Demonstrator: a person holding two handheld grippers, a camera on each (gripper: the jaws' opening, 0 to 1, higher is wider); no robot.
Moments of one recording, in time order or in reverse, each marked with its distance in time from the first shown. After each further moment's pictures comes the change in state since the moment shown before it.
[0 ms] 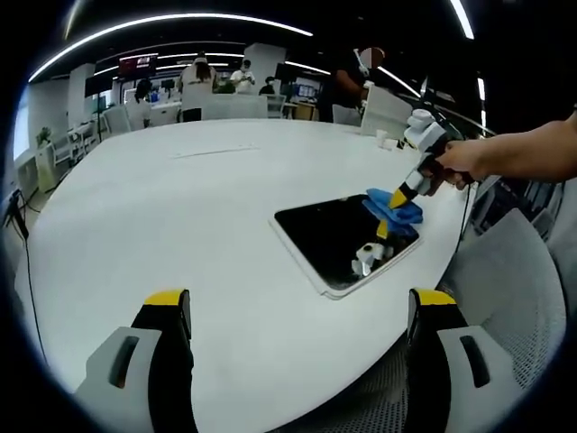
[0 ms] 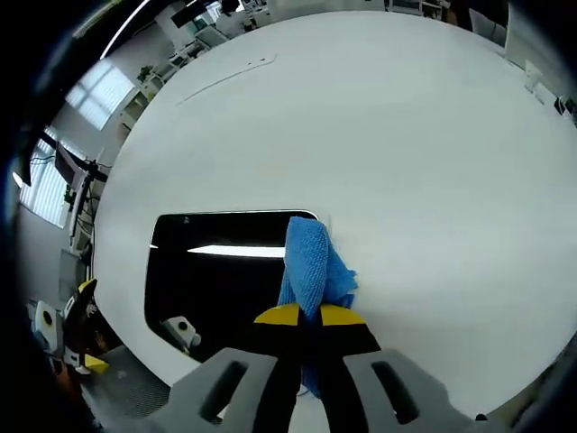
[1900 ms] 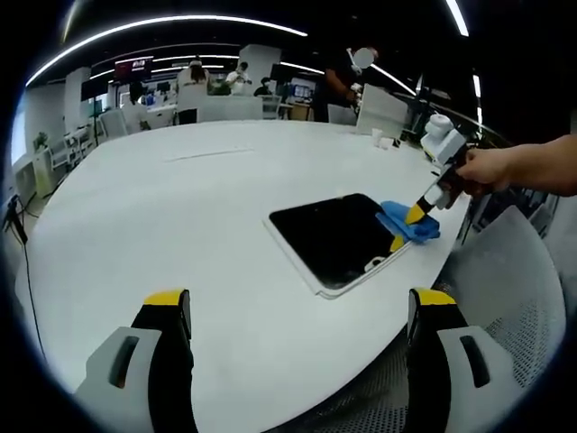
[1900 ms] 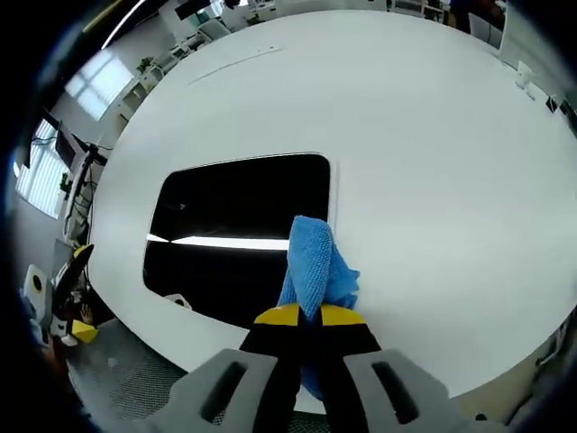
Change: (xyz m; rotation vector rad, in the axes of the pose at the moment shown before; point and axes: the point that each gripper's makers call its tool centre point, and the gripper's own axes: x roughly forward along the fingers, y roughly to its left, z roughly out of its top) left arm -0.002 -0.006 0.000 0.016 -0.005 -0.014; right arm -0.017 0.009 -0.051 -0.011 0.014 -0.031
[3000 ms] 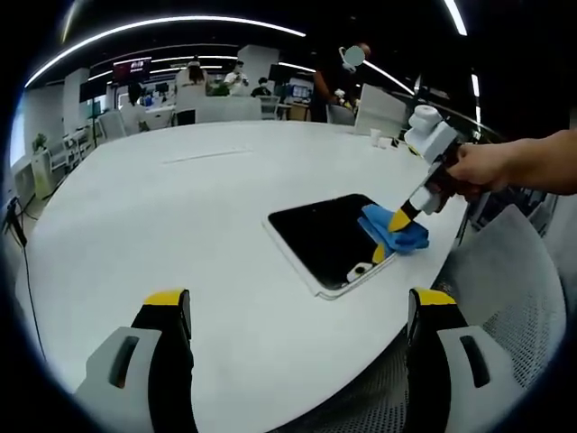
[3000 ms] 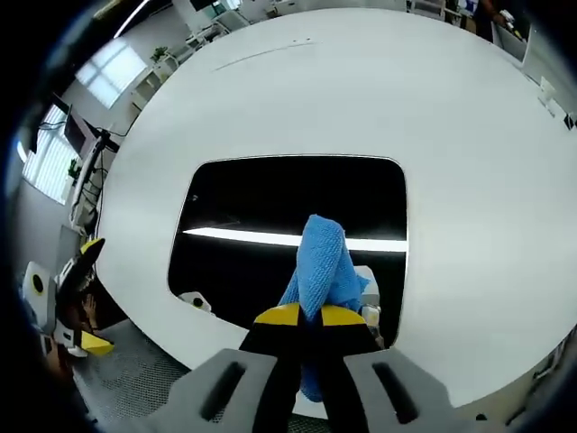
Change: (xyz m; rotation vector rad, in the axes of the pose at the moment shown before) left arm 0.001 -0.001 0.001 0.007 -0.002 -0.007; right arm 0.013 0.064 0.003 -0.067 0.024 0.050
